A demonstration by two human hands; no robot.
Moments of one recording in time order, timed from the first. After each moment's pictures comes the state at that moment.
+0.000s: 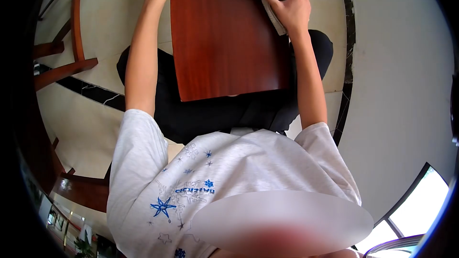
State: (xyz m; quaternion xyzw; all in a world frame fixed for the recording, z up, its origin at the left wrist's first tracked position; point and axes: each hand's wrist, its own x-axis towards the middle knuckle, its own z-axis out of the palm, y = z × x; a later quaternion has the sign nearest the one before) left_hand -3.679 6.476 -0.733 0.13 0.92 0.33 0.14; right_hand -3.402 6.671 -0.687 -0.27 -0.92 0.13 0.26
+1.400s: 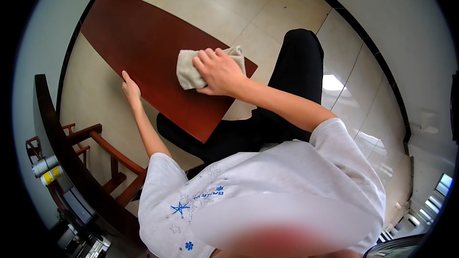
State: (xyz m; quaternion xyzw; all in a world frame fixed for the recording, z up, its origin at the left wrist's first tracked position) left_hand -3.701 6.472 -0.762 0.26 0.86 0.42 0.15; right_hand -3.311 6.530 -0.661 -0.29 -0.94 0.07 0.17
